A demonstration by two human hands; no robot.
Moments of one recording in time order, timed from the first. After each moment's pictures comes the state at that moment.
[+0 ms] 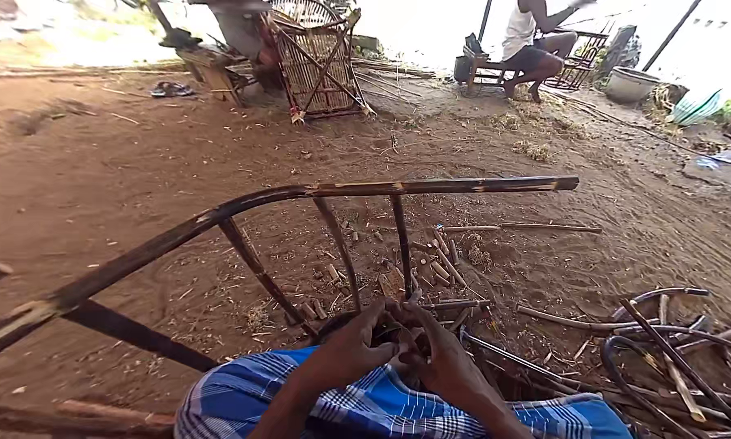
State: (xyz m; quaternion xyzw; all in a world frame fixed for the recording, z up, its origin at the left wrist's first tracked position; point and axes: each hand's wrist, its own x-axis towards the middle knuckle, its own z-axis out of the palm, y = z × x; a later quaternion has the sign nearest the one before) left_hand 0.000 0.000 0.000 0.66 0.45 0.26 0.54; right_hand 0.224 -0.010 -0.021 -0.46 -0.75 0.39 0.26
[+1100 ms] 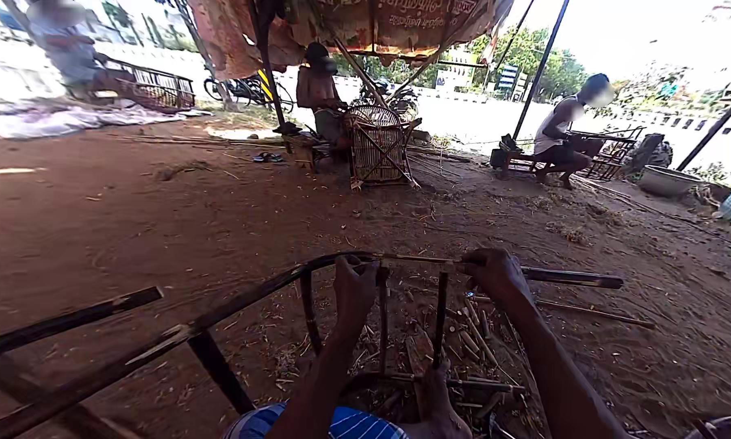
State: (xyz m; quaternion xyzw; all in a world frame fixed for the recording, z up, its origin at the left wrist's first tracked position) left_hand -0.052 0.137 0.072 0.35 0.67 0.61 0.24; right_hand 0.194 0.190 0.138 -0.61 -0.70 0.27 0.26
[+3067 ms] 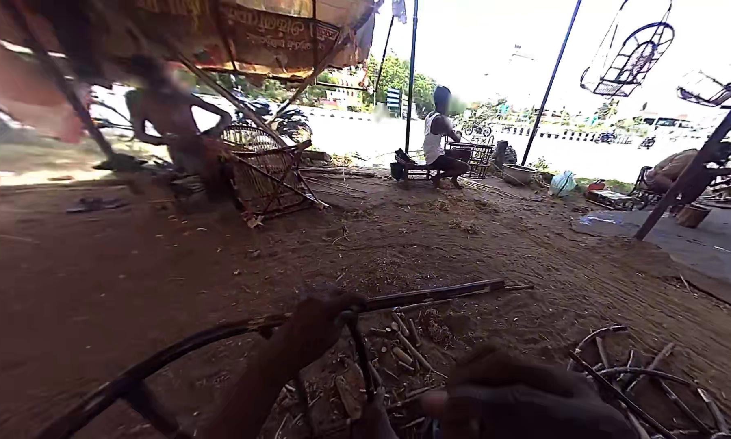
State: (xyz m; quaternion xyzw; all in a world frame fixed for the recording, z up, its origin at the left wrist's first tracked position) left_hand 0.018 0.178 0.106 0.87 0.38 0.30 0.02; right_hand 0.284 -0.012 0.193 -0.23 -0.78 0.17 0.55
